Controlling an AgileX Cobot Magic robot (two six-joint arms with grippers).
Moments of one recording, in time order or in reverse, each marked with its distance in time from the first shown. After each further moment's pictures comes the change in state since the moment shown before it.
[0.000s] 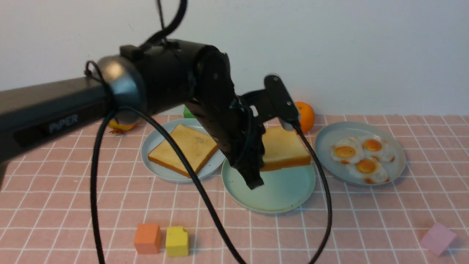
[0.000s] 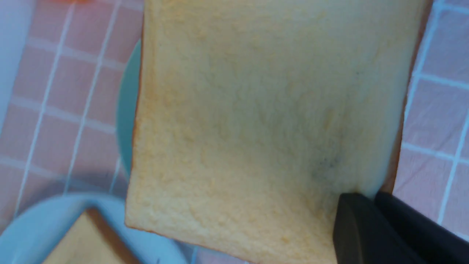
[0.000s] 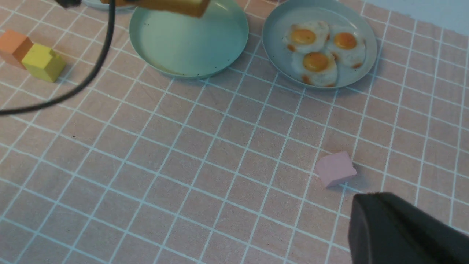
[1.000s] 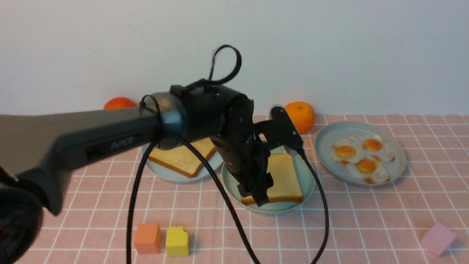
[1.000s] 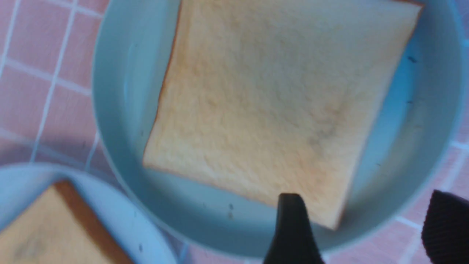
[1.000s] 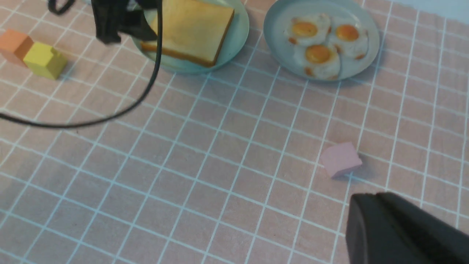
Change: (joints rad) right arm 0.000 0.026 0.000 0.013 0.019 0.026; left arm -0.025 0.067 0.008 0.134 -0.040 -0.258
